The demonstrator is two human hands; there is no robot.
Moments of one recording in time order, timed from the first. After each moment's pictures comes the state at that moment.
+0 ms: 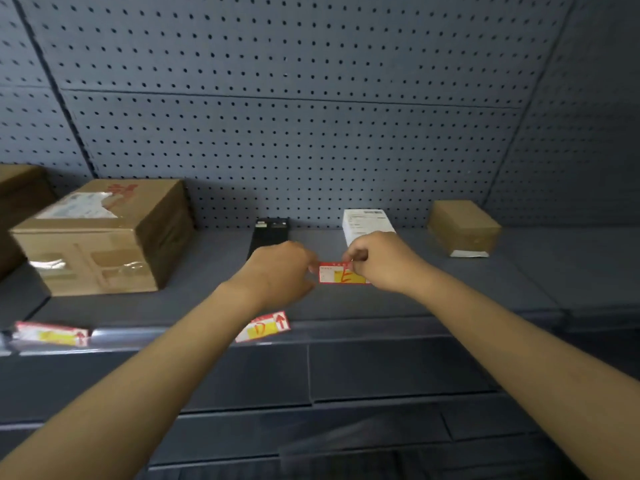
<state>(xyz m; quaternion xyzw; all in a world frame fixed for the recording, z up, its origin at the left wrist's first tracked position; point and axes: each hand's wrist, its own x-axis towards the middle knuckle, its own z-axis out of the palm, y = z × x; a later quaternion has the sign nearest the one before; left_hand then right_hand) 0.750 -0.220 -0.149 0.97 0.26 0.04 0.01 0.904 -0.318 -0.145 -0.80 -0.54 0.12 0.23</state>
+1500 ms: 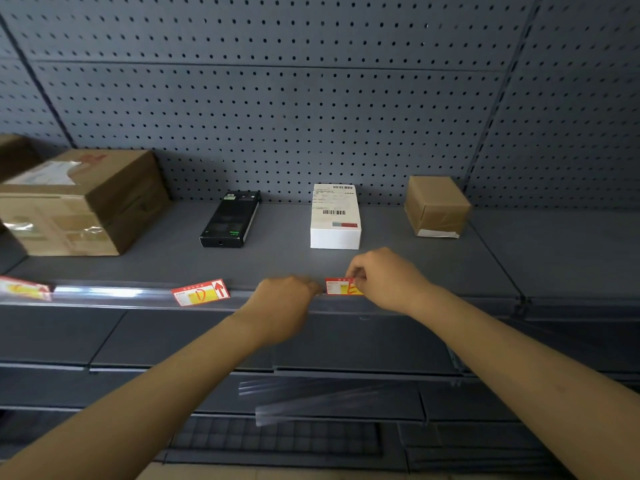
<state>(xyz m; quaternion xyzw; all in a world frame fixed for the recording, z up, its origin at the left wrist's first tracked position) 0.820 -0.309 -0.225 0.96 0.27 0.00 -0.01 0.991 -0.397 -0.194 -0.78 -0.60 0.11 0.13</state>
